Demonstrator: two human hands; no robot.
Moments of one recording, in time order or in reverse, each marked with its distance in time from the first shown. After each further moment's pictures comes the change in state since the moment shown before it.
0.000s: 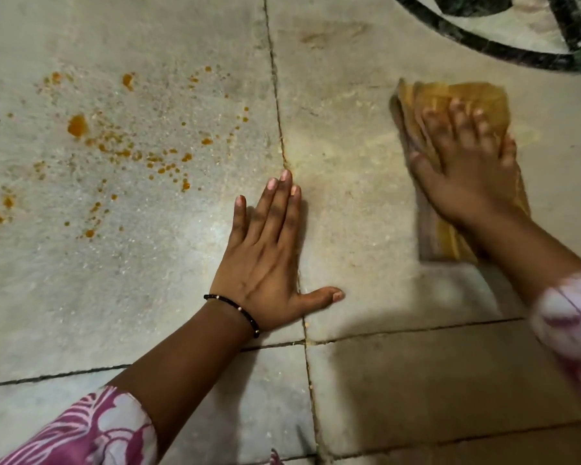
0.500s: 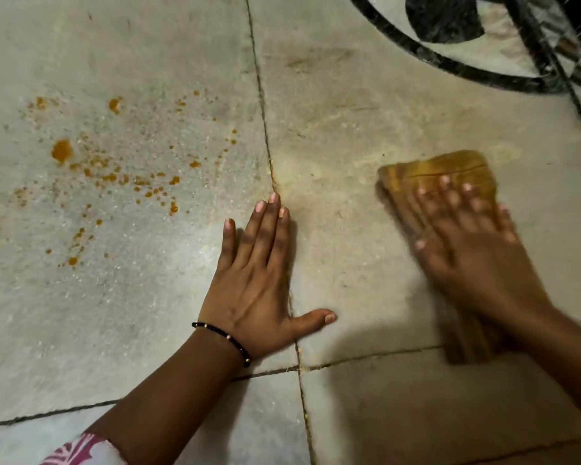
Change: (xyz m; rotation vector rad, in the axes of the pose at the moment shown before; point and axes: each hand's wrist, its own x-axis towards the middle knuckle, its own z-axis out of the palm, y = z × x) left_hand 0.000 -0.001 0.001 -0.003 -0.012 0.006; right_hand -0.077 0.022 0.000 -0.076 -0.087 -0.150
